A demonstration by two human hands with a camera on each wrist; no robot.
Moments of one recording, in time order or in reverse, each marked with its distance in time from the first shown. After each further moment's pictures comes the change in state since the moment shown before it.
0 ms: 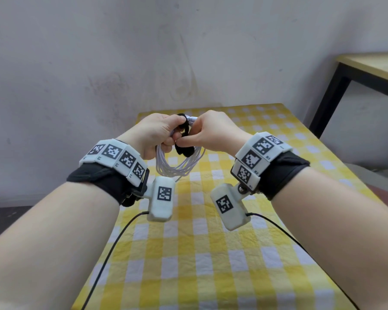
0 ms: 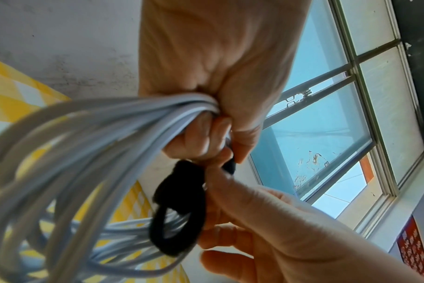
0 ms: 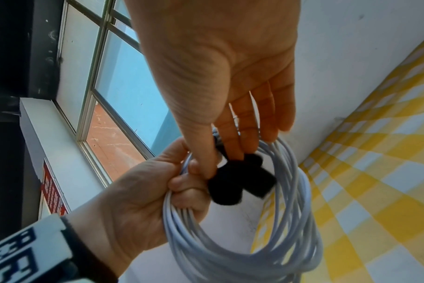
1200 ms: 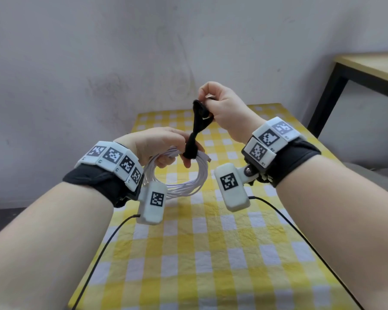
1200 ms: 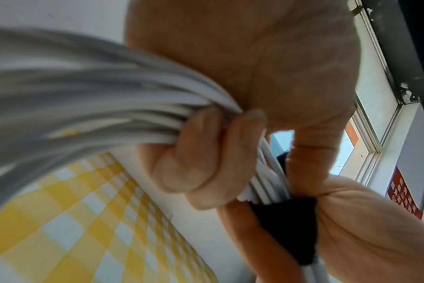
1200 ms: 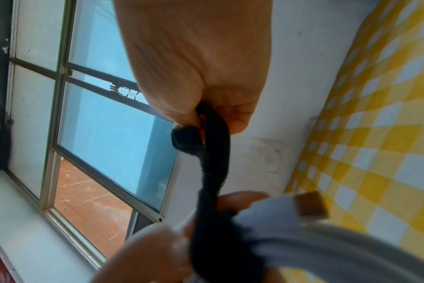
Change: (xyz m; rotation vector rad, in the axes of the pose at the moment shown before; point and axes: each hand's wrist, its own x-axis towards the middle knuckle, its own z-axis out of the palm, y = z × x) left_hand -0.014 -0.001 -0.005 0.351 -0.396 -0.099; right_hand 0.013 0.014 -0.022 0.720 0.144 -0.162
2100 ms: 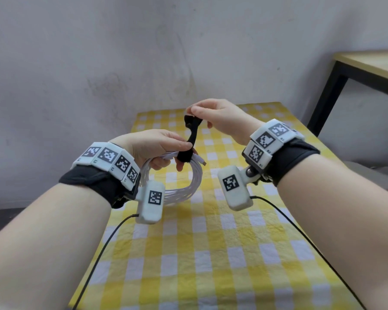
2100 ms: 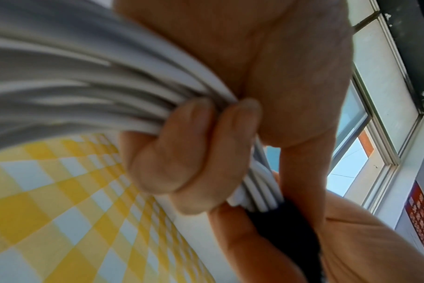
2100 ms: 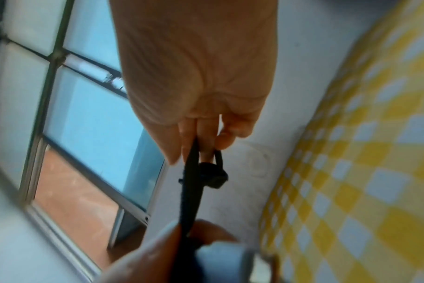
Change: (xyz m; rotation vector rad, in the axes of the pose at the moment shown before) left_hand -0.002 -0.008 -0.005 -0.013 -0.044 -0.012; right_hand -0.008 0.006 -0.005 -0.184 -0.133 0.145
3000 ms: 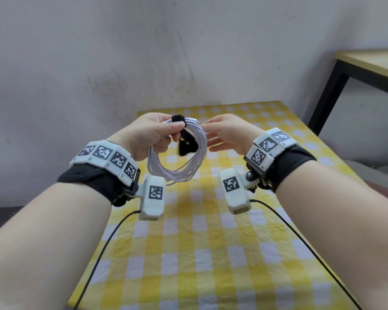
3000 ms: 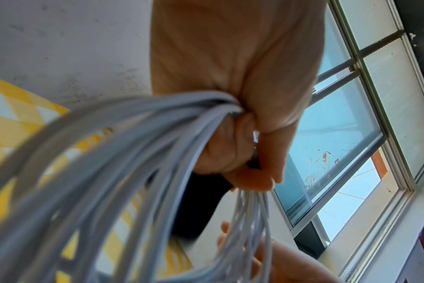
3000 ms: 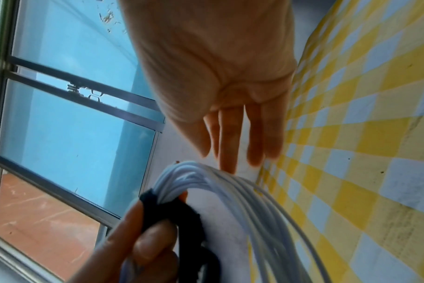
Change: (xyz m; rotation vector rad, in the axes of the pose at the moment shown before) left_hand 0.006 -0.004 -0.009 -0.234 0.242 0.254; right_hand -0.004 0.025 0.005 0.202 -0.071 0.304
